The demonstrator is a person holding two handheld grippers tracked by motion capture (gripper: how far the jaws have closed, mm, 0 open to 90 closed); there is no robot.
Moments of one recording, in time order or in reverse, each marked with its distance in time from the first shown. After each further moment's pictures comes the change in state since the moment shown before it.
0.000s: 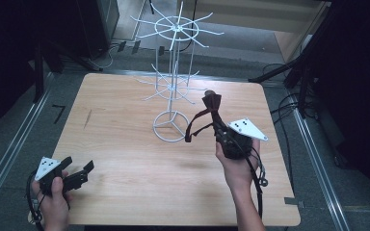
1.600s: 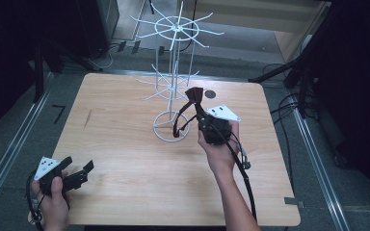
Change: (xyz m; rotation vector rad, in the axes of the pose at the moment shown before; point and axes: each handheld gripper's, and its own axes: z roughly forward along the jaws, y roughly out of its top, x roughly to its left) left arm 0.001 0.000 0.000 0.000 -0.007 -0.002; right arm 0.024 0.009 0.057 0.075 0.014 -0.037
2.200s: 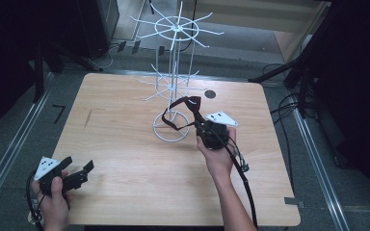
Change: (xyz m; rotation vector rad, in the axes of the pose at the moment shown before) left arm 0.000 0.000 0.000 0.002 0.000 -0.001; right arm -0.007 -0.027 0.018 0.056 0.029 0.050
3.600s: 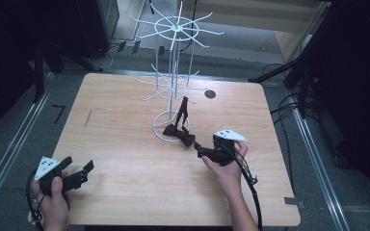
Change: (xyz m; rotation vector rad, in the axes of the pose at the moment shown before) left arm 0.000 0.000 0.000 0.002 0.001 0.000; right arm -0.033 -0.061 0.000 0.089 0.123 0.065
